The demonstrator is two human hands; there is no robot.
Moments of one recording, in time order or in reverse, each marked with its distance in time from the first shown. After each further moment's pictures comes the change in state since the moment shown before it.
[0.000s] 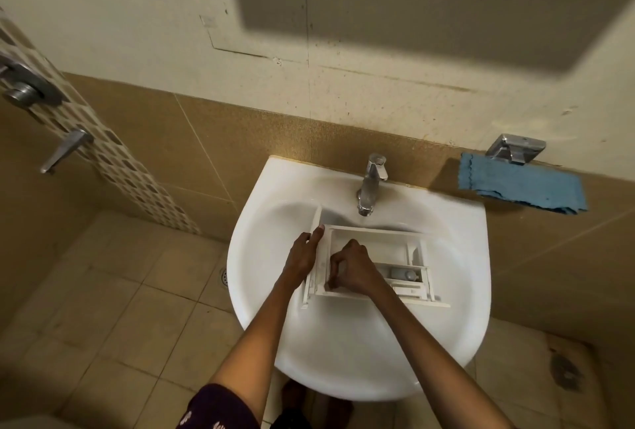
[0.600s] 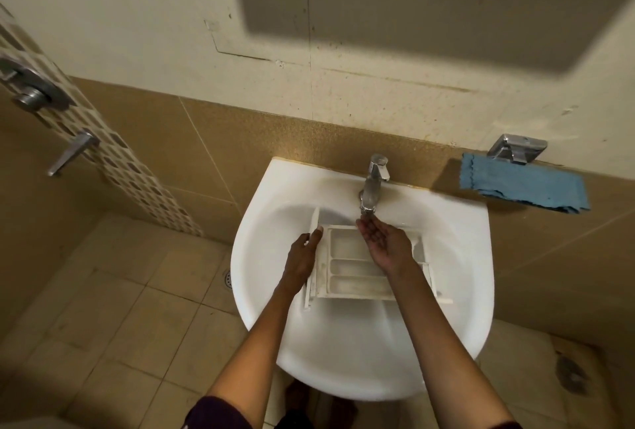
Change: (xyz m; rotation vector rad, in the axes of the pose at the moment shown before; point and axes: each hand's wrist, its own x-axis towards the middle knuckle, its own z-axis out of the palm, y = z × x) left_hand -0.014 0.001 -0.006 -0.103 0.026 0.038; right_hand 0.011 0.011 -0.046 2.028 0.271 0.333
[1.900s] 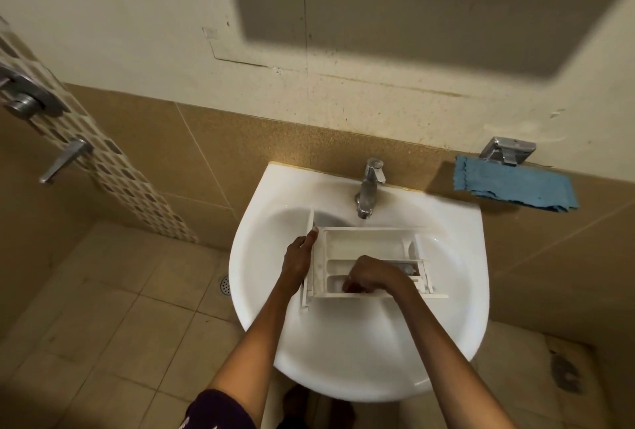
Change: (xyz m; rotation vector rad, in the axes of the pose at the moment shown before) left_hand 0.011 -0.006 -0.003 -0.007 -0.001 -0.034; right_hand -0.036 0.016 0.004 -2.081 -0.135 0.219
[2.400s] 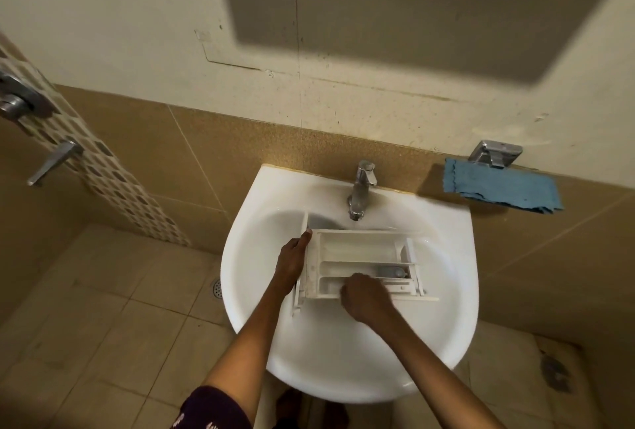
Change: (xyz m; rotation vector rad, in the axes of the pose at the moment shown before) left_hand 0.001 0.003 0.002 -0.015 -0.012 0.009; right_hand -0.017 0.018 0.042 -0.338 0.347 -0.184
